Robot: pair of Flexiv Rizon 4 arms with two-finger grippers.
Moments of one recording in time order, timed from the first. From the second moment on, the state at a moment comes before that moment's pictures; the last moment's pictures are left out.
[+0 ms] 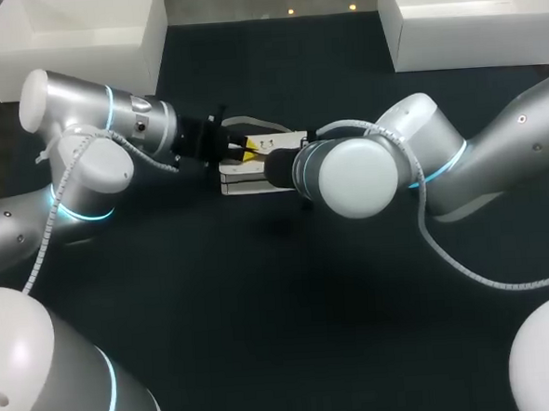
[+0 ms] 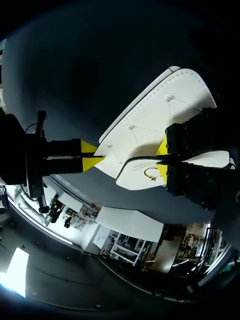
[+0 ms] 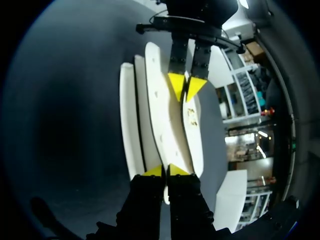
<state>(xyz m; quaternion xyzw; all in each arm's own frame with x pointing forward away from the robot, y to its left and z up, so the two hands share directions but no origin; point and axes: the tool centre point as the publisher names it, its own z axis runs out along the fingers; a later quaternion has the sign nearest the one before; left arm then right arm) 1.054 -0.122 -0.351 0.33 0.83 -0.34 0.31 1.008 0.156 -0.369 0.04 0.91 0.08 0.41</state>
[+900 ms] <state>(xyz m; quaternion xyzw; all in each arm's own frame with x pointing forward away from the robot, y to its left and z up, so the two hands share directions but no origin) 1.056 -0.121 -0.346 0.28 0.85 -0.35 0.29 1.010 0.156 -0.369 0.04 0.91 0.08 0.41</state>
